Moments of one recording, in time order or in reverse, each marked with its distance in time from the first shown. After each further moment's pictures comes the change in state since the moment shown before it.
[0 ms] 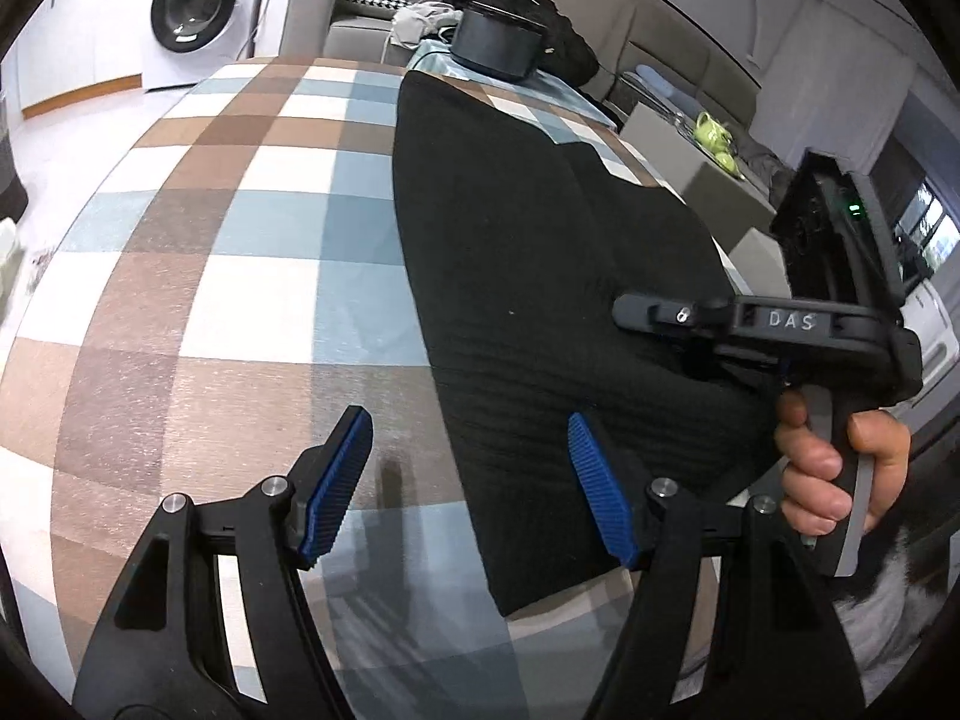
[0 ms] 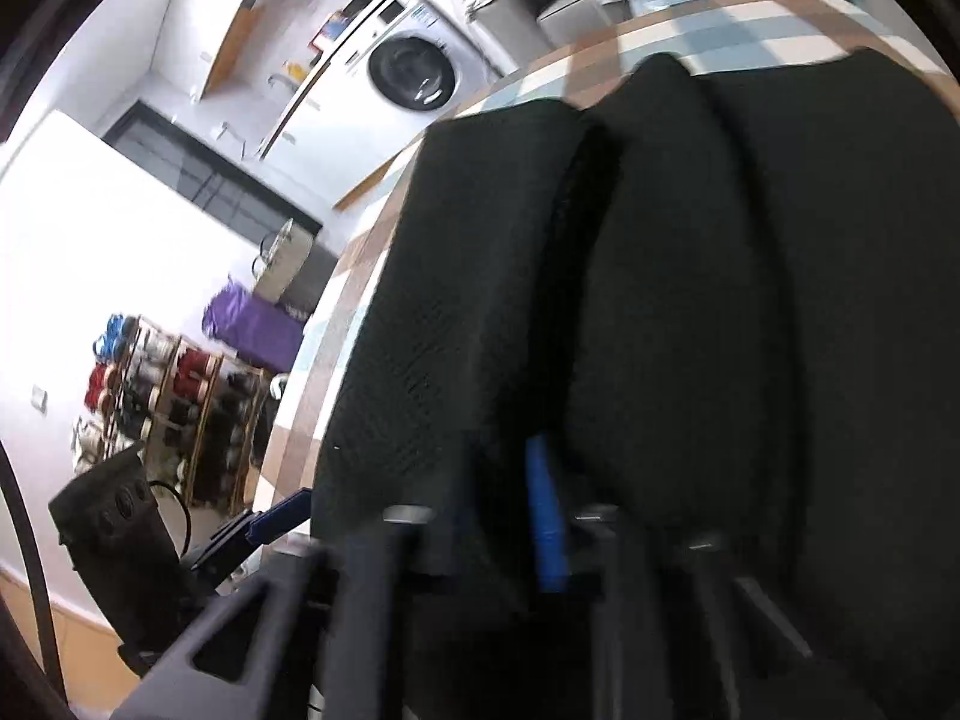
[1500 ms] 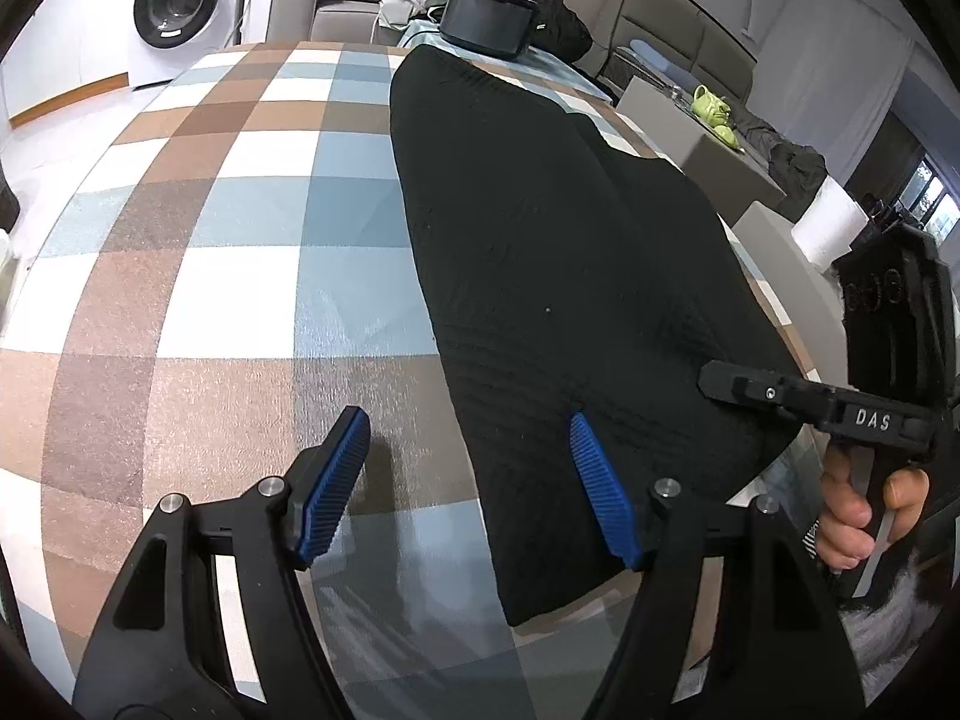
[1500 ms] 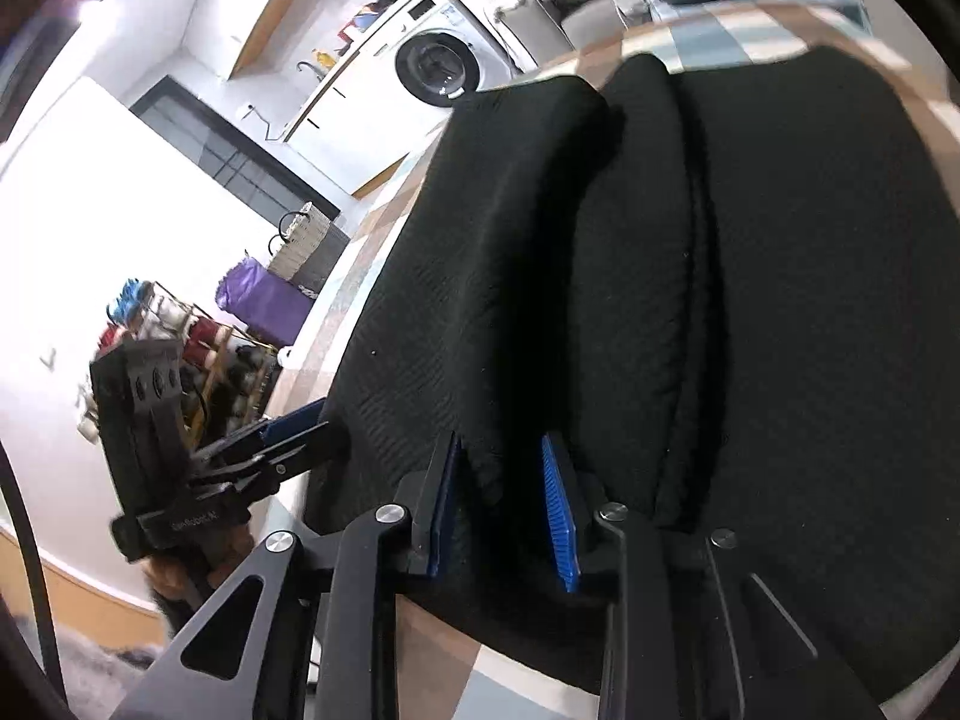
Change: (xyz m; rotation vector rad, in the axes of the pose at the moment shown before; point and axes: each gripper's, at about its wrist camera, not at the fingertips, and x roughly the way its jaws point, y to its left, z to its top) left arm 0.015 -0.004 0.003 0.048 0.056 0.002; right arm -0.007 -0.012 -0.037 -0.090 0.003 -0.014
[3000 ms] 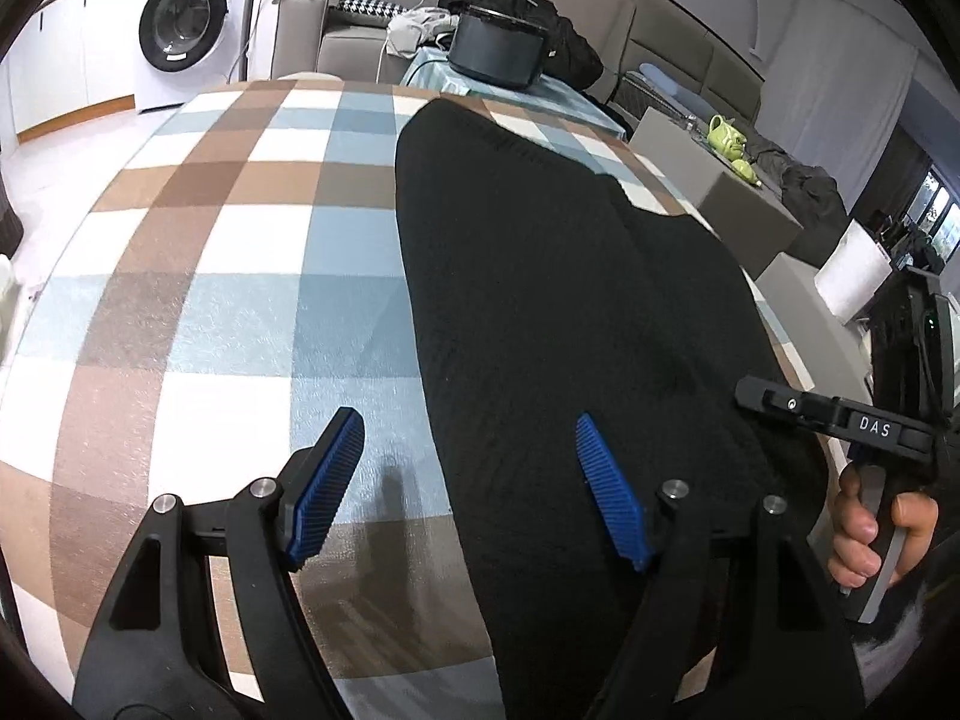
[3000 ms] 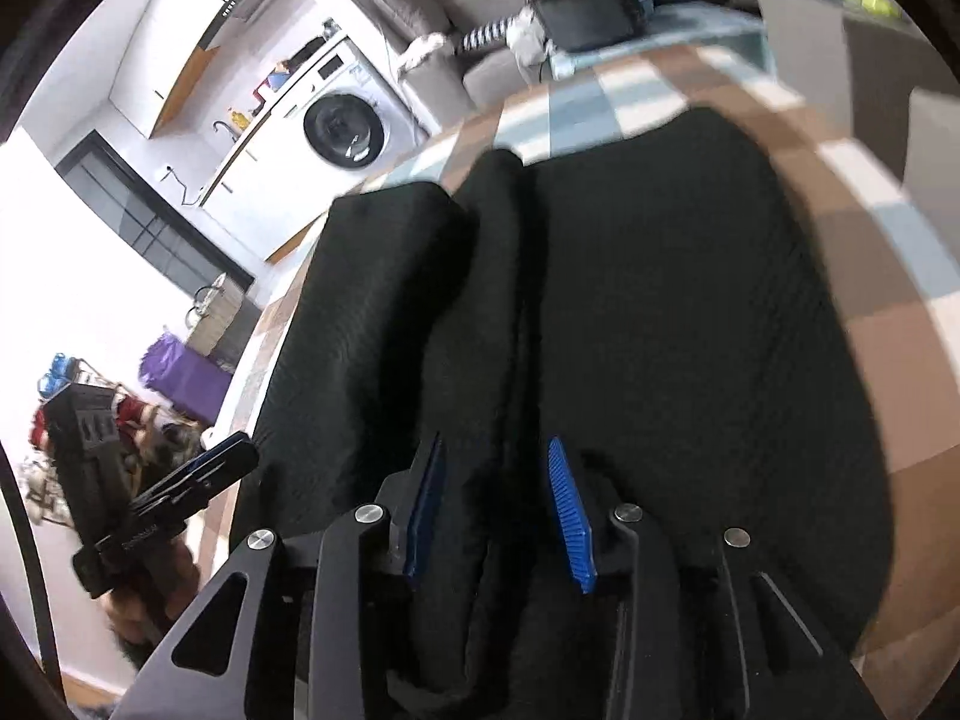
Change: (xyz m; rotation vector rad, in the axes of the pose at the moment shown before) left arm 0.031 0.005 0.061 -0.003 -0.059 0.029; right arm -0.030 -0.030 0.022 0.136 -0.086 -0.170
